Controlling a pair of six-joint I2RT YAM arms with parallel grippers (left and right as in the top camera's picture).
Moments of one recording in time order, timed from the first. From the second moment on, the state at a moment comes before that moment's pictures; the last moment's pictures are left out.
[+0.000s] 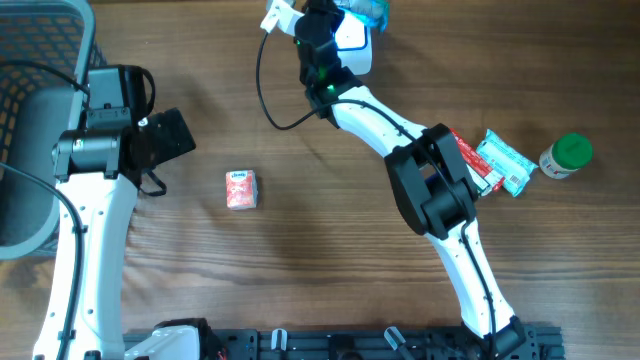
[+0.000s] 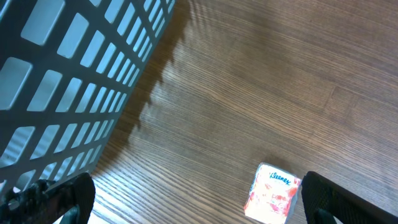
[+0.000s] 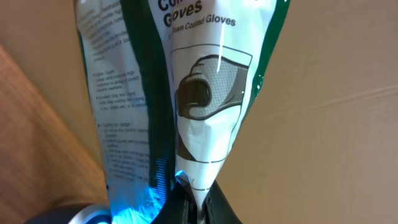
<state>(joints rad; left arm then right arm) 0.06 1.37 1.30 -1.02 -0.22 -0.33 0.57 2.50 1.95 0.46 0.62 -1.15</state>
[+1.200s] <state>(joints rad) 0.06 1.37 1.30 -1.02 -0.22 -0.33 0.53 1.86 1.96 -0.59 0.45 -0.47</state>
